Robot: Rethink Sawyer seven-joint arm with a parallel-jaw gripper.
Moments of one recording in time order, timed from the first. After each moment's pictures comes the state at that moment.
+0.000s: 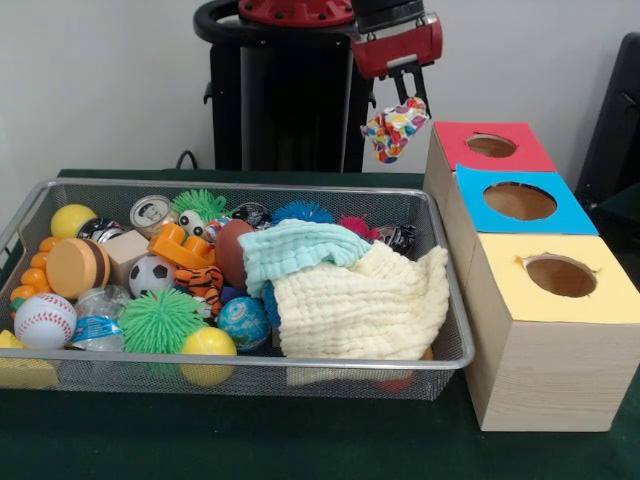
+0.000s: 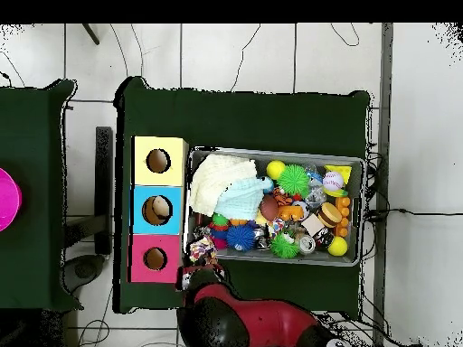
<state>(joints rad) -0.68 -0.89 0.54 2.50 -0.17 -0.15 1.66</state>
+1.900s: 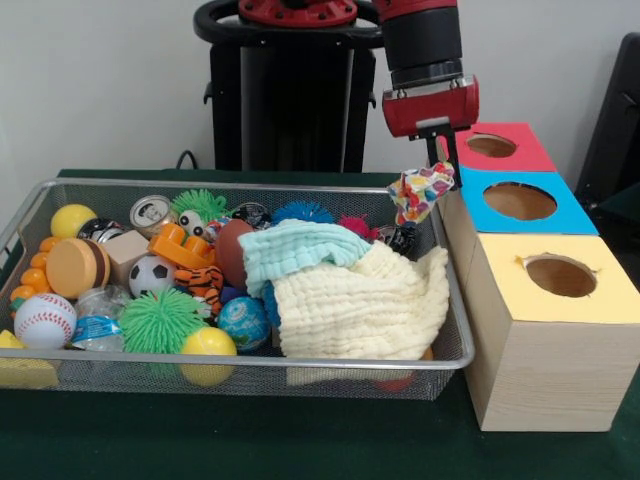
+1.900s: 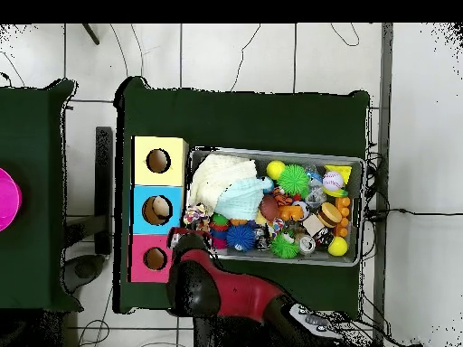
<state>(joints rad) -0.46 -0.73 0.40 2.33 0.05 -0.36 1.70</state>
